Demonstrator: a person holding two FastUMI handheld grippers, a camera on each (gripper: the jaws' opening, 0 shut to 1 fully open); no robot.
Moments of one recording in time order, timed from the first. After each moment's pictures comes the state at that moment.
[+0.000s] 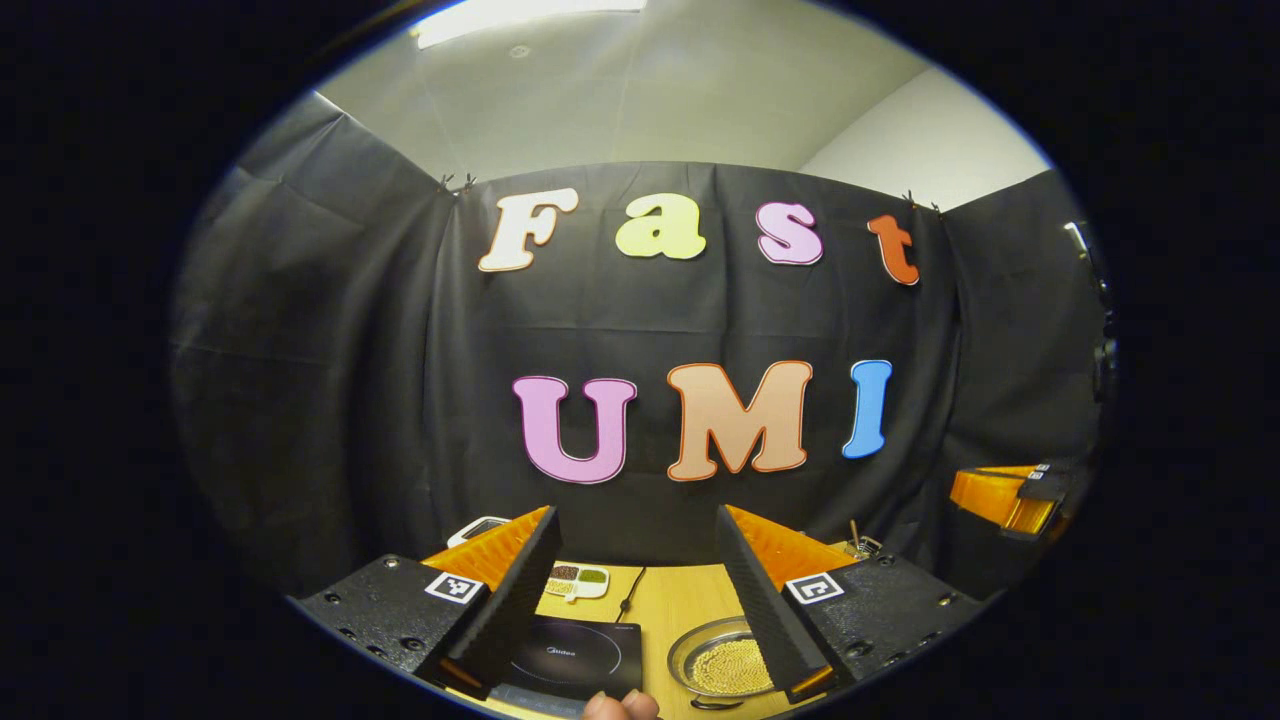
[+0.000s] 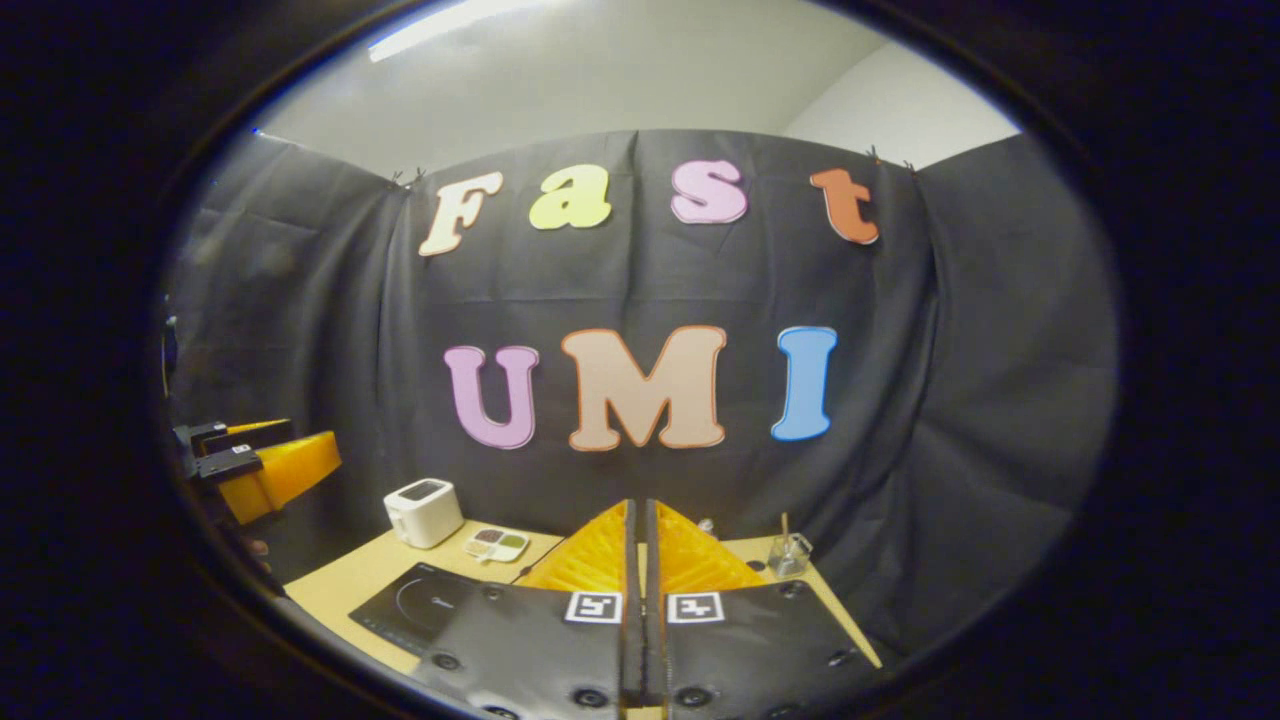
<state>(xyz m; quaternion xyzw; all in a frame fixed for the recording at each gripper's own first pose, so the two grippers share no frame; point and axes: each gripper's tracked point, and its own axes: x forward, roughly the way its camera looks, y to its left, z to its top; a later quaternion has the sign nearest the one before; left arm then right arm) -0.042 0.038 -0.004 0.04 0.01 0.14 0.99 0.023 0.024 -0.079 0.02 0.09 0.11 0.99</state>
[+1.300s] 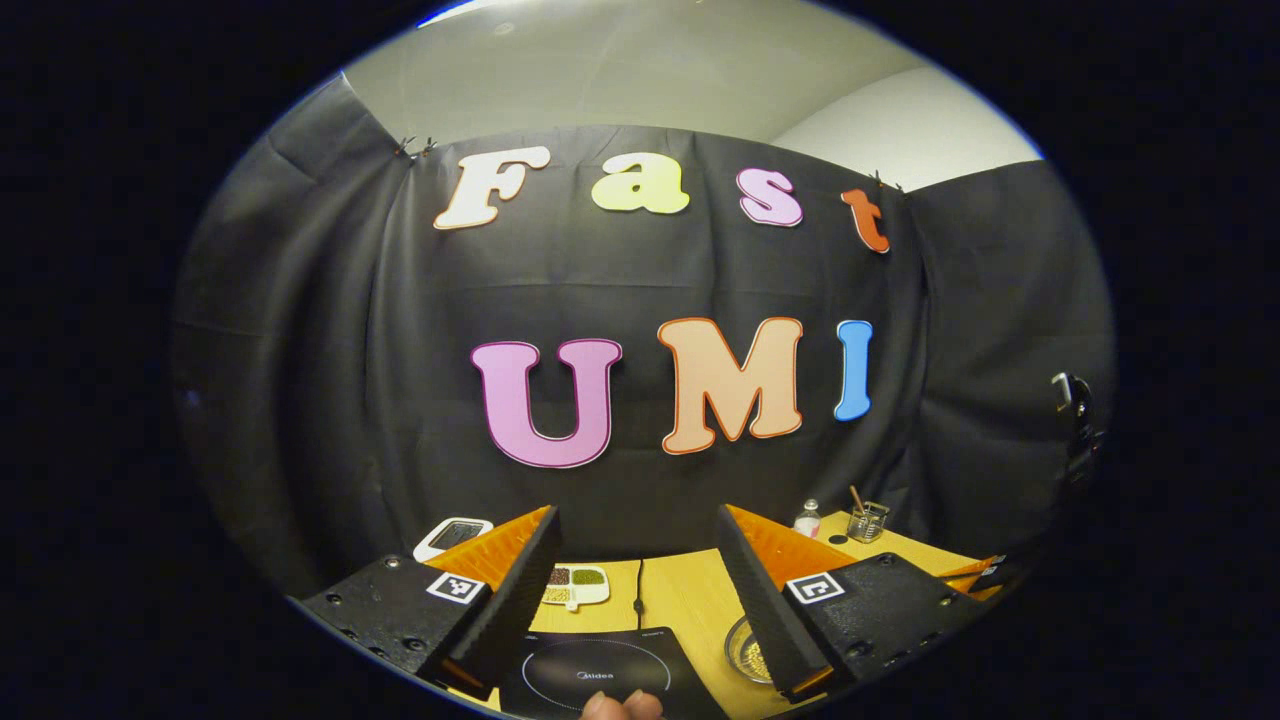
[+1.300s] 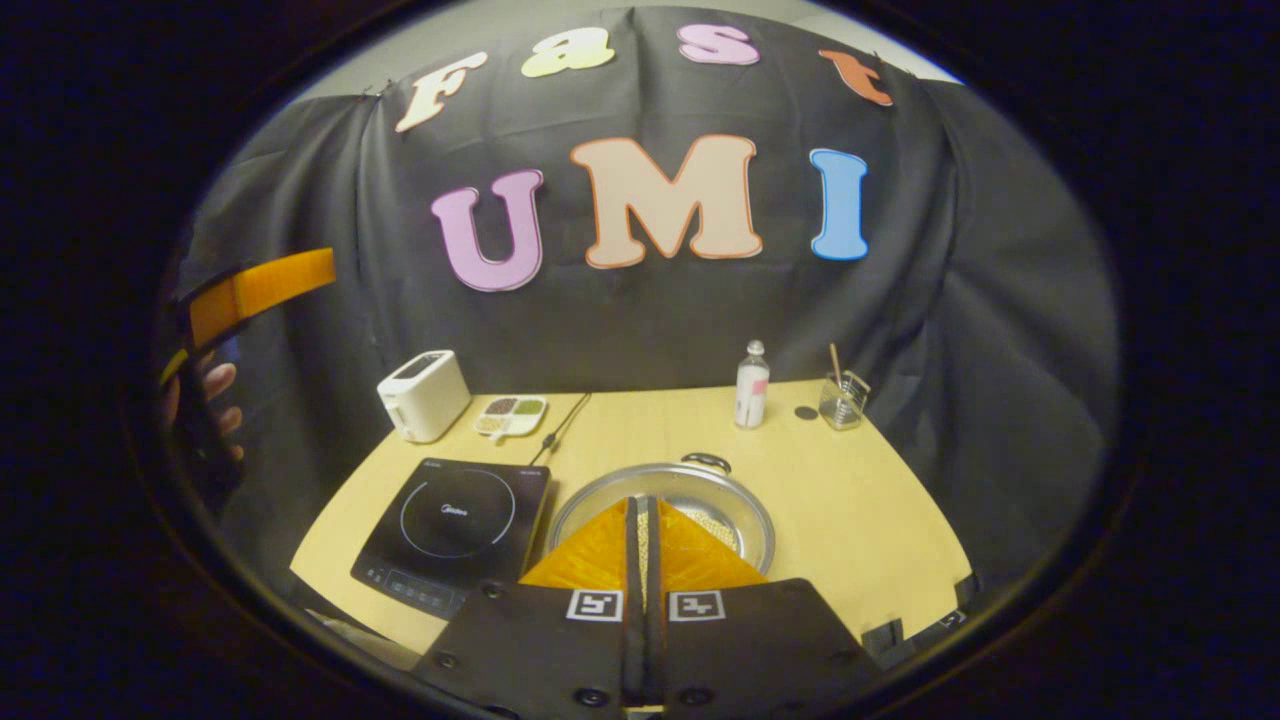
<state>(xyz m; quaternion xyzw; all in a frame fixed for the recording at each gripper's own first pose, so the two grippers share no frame) 0.027 0.133 -0.082 0.04 0.03 0.02 1.00 -0.010 0.101 -0.299 0.01 0.31 0.06 0.95</state>
